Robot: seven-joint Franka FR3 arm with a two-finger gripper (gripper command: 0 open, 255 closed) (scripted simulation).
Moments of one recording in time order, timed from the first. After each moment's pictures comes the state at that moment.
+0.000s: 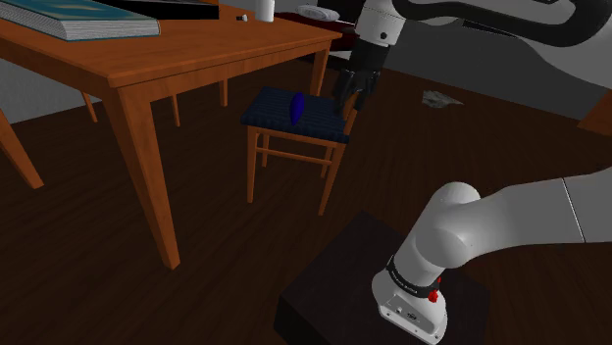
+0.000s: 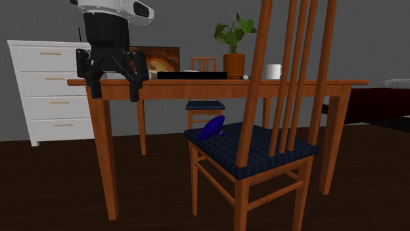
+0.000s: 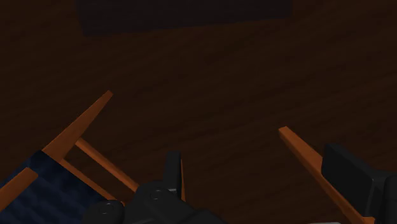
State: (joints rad) arm 0.02 -0.77 -0.03 -2.27 0.03 1.56 0.06
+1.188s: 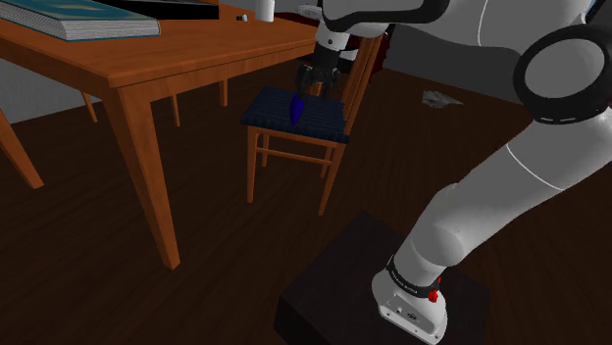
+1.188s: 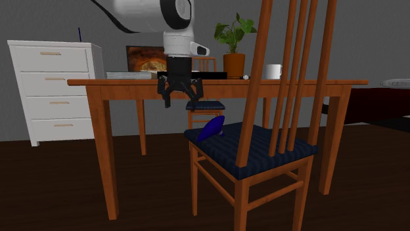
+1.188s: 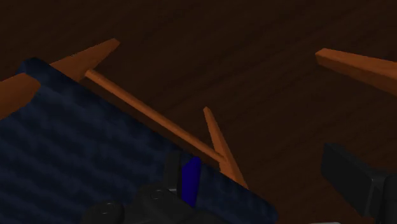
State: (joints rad) arm -0.04 -0.26 -0.15 -2.01 0.04 1.87 0.05
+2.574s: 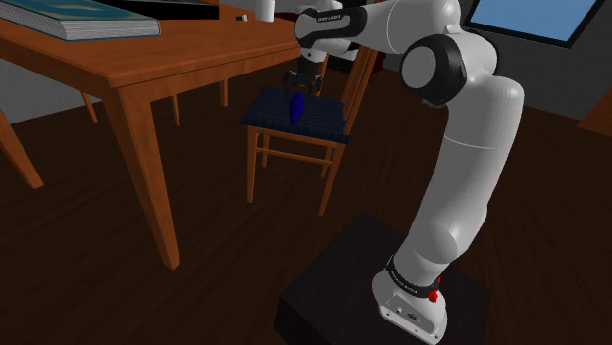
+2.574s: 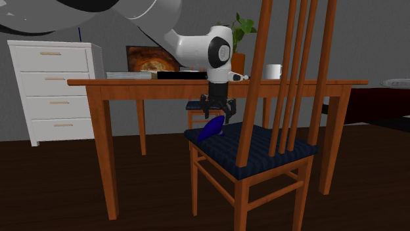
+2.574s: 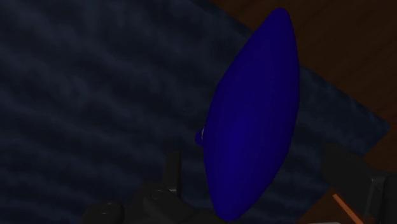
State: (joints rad) arm -0.13 0.25 -0.24 -1.60 0.18 2.00 0.00
